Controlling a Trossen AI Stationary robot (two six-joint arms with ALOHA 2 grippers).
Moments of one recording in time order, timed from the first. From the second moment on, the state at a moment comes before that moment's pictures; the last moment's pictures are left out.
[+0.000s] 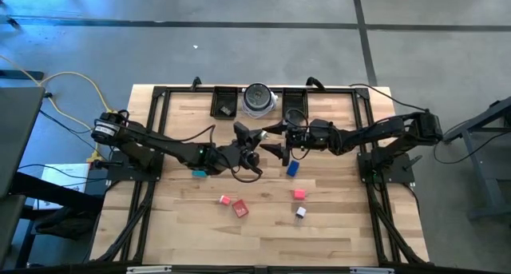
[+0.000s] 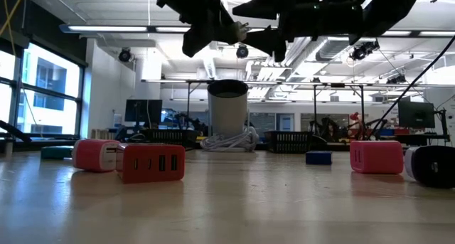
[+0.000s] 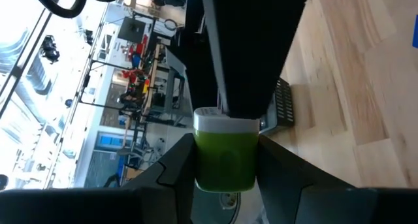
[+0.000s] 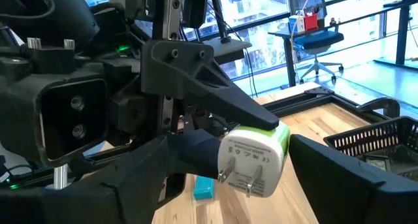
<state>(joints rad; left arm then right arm) -0.20 1.57 1.05 0.25 -0.91 0.95 -0.08 1.48 0.67 0.83 0.00 0.28</state>
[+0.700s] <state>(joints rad) -0.20 1.57 1.05 0.28 -0.87 0.95 -0.08 1.48 0.67 0.83 0.03 0.28</state>
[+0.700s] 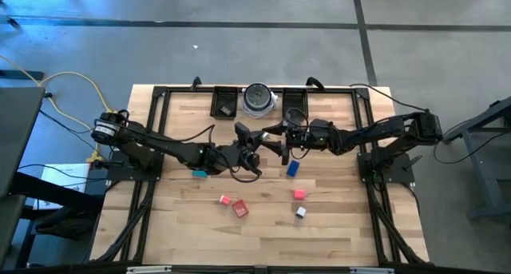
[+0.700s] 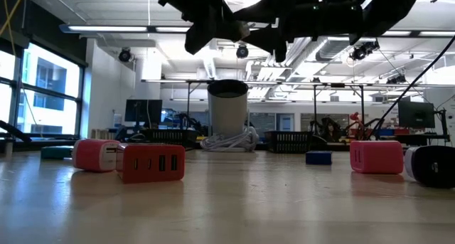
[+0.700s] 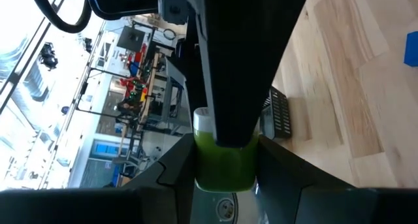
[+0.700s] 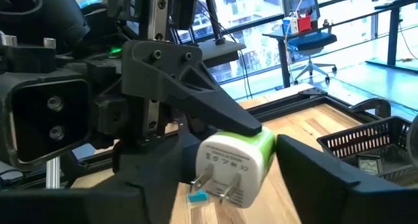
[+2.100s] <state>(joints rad) -0.23 1.57 1.04 0.35 -0.86 0.94 -0.09 1.48 0.67 0.83 -0.04 0.26</state>
